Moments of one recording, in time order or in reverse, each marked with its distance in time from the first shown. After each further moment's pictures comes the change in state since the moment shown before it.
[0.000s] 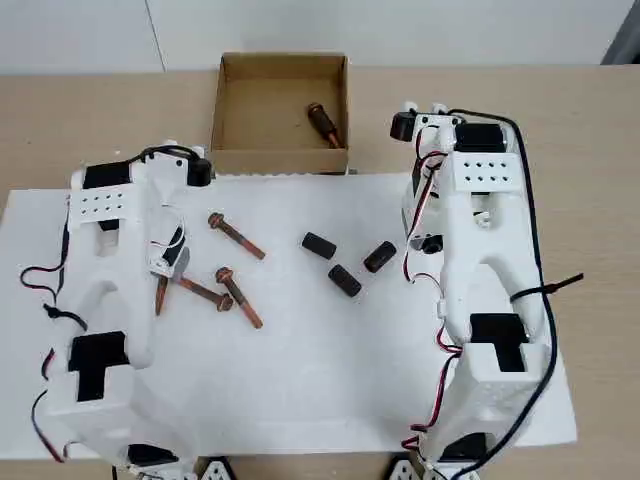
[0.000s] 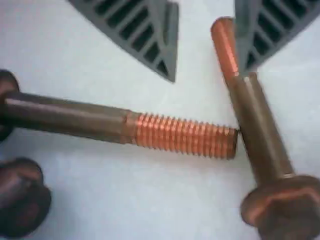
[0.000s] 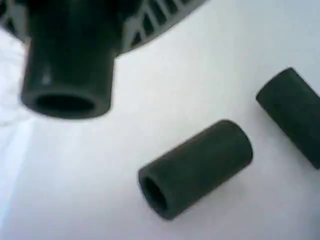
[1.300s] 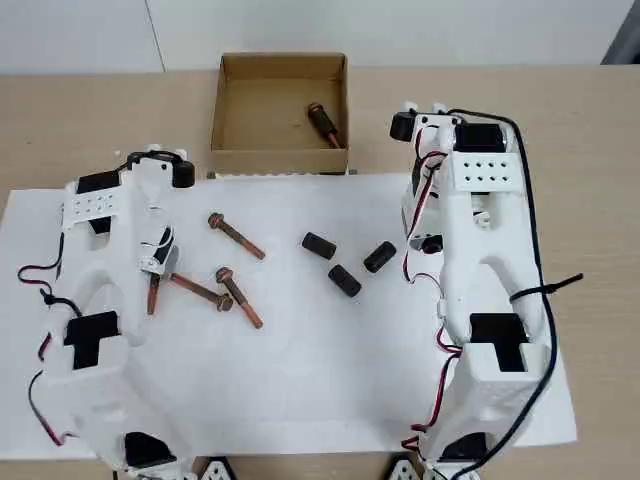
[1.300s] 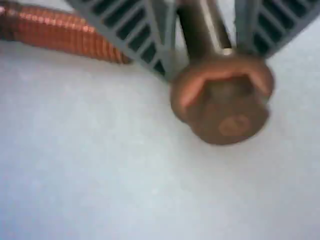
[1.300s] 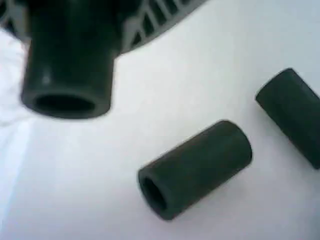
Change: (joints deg) left arm -4.3 10.7 -1.1 -10.1 -1.1; right arm 0.0 0.0 0.0 0.0 0.0
